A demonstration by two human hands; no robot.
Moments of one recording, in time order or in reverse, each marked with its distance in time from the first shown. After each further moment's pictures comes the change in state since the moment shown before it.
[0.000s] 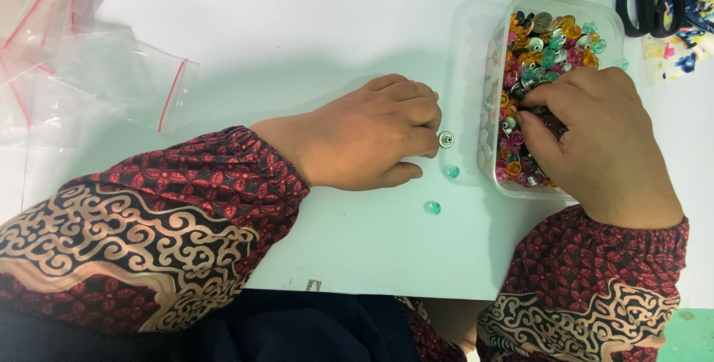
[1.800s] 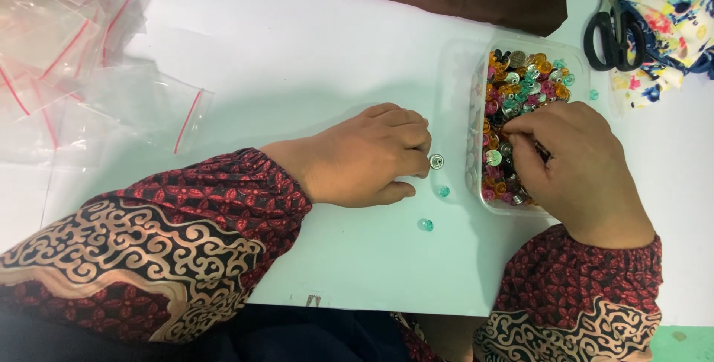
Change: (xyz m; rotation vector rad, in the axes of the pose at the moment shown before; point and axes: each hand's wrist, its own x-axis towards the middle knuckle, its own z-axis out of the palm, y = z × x) left_hand 0.002 0.003 -0.005 0.003 0.008 -0.001; right_hand -0.001 -0.016 -0.012 0.127 0.084 0.081
